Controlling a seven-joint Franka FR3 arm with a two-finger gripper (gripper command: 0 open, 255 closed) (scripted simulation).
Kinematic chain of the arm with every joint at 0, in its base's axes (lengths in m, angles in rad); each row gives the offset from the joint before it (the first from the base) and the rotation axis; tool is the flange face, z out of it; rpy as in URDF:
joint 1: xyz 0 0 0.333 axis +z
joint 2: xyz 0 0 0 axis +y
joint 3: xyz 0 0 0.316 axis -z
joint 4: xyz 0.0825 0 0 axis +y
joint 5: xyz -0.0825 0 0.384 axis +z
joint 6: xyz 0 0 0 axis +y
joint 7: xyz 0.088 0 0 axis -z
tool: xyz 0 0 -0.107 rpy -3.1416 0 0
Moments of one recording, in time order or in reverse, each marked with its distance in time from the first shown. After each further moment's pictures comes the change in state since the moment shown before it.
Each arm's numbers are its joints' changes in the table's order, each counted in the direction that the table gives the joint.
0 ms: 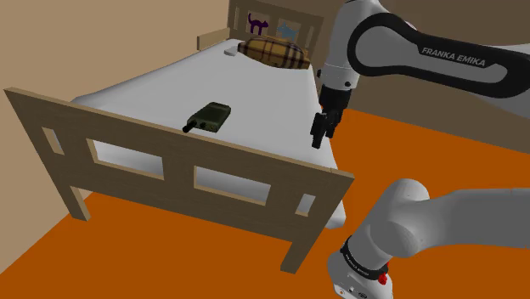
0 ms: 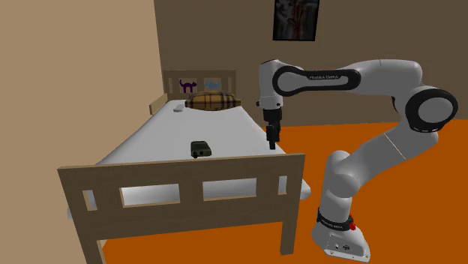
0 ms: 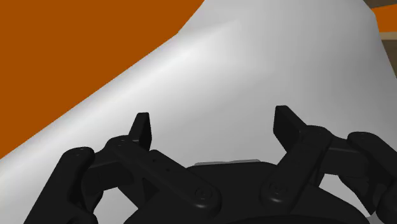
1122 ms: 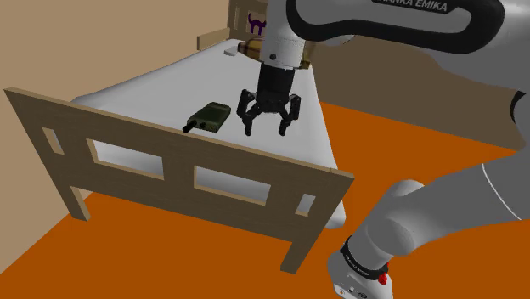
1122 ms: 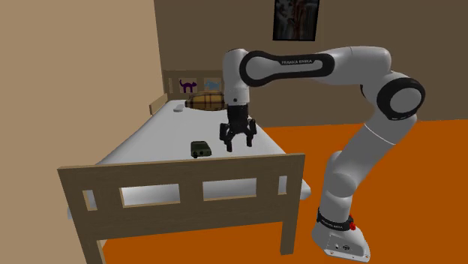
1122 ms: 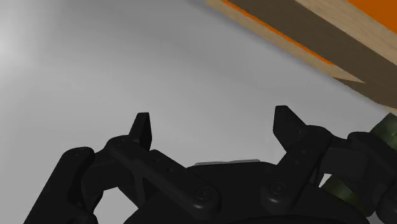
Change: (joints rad) arm -0.069 0.327 -0.323 -0.320 0.279 -0.073 0.728
